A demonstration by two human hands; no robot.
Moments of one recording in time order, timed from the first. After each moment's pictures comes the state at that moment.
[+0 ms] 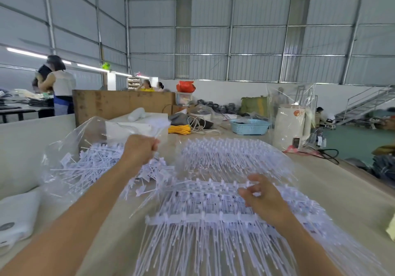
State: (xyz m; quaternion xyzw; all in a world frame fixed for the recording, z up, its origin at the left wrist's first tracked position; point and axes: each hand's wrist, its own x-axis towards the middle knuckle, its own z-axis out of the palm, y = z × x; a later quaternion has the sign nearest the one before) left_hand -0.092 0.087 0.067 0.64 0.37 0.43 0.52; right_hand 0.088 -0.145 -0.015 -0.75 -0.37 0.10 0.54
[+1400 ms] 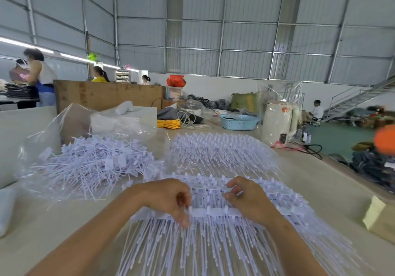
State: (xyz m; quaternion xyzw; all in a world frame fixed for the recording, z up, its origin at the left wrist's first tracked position) left_hand -0.077 0.020 0.017 0.96 0.13 -0.07 0.25; right_hand 0.088 -0.148 -0.019 -0.80 -0.44 0.07 0.40
